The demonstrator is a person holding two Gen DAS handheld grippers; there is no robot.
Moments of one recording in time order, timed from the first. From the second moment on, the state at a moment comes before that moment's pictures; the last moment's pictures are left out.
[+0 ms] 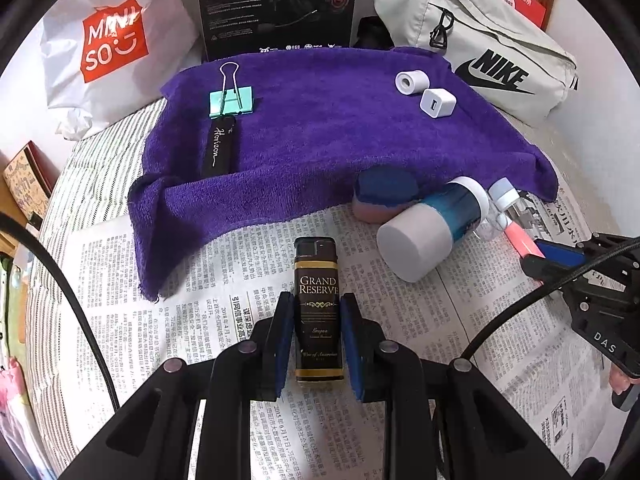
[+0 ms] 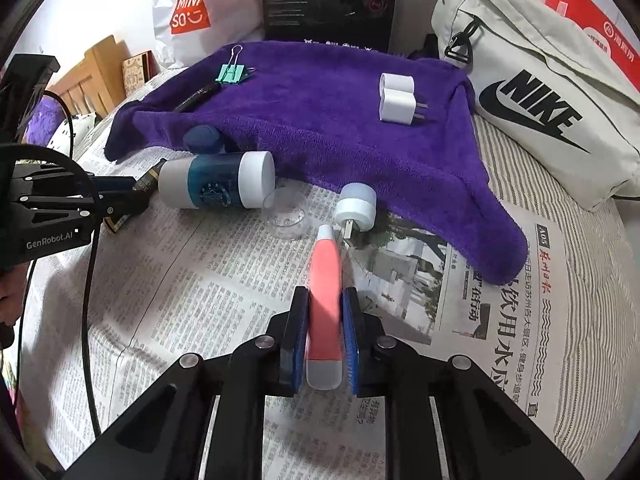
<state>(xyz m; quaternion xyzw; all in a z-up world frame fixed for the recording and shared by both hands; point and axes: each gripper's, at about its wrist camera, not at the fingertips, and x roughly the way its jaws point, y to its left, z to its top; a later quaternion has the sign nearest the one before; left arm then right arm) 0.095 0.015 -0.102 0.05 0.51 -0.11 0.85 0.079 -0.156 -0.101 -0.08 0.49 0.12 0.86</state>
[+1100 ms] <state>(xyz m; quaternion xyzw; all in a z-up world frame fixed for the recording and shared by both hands) 0.102 0.043 -0.051 0.01 0.50 -0.12 0.86 0.106 -0.186 -0.046 -0.01 0.48 0.10 0.87</state>
